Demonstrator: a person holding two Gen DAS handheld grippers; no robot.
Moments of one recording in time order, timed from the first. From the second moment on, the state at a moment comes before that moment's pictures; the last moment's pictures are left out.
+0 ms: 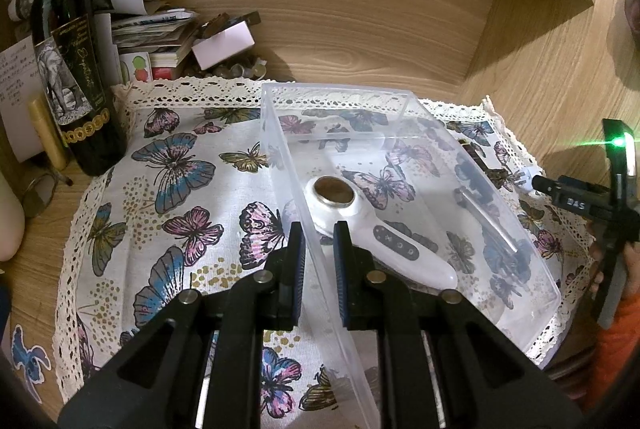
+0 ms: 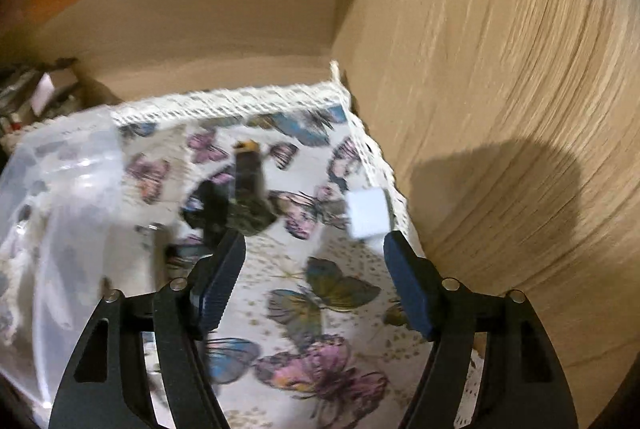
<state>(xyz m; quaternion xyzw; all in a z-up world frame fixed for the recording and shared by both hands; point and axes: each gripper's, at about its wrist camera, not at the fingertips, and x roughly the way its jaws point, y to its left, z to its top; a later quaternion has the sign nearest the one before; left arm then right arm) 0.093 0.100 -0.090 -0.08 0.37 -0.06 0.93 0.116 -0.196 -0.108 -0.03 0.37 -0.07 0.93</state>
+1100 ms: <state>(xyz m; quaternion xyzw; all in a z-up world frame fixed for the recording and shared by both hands) 0.097 0.101 -0.090 -0.09 0.37 -0.06 0.92 0.172 -0.196 -0.138 -0.05 0.42 -0.05 0.90</state>
